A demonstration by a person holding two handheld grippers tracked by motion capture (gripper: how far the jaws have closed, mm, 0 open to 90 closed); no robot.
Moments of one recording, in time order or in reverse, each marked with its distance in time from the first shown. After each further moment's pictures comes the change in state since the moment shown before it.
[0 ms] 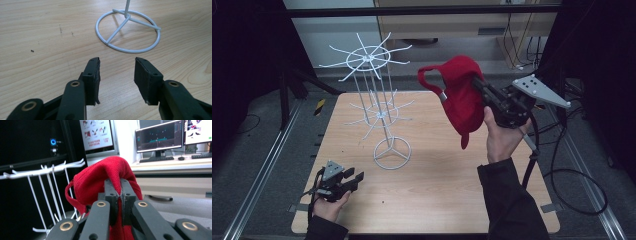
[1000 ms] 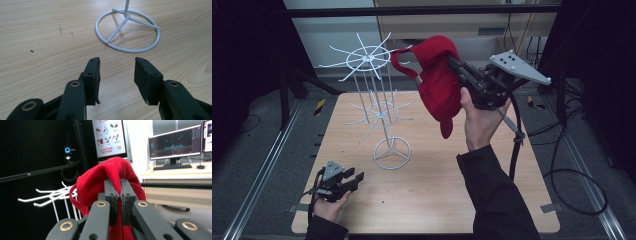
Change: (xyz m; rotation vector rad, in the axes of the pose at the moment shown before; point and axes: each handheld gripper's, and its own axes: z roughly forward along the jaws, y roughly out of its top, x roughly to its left) left arm 0.000 0.000 0.000 0.001 -0.002 0.006; right arm 0.043 0.032 0.034 -0.037 0.086 0.008
